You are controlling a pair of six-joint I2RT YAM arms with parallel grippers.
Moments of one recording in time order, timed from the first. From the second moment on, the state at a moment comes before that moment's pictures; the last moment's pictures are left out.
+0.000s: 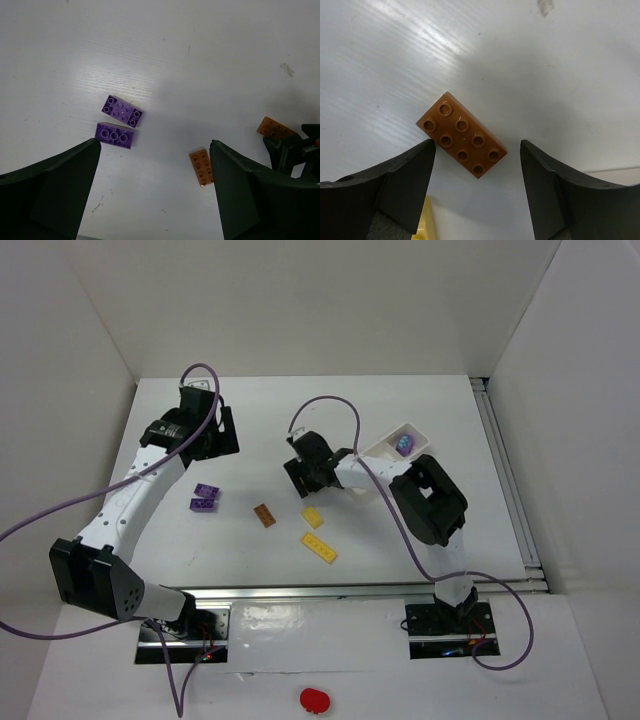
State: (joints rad) left arm -0.25 1.39 1.36 -0.82 -0.33 -0.40; right arm 0.76 2.05 1.40 -0.27 0.16 0.12
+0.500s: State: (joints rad) left arm -0.25 1.39 1.36 -0.82 -0.33 -0.40; right arm 0.73 2.10 1.42 -0.17 0.13 0.12
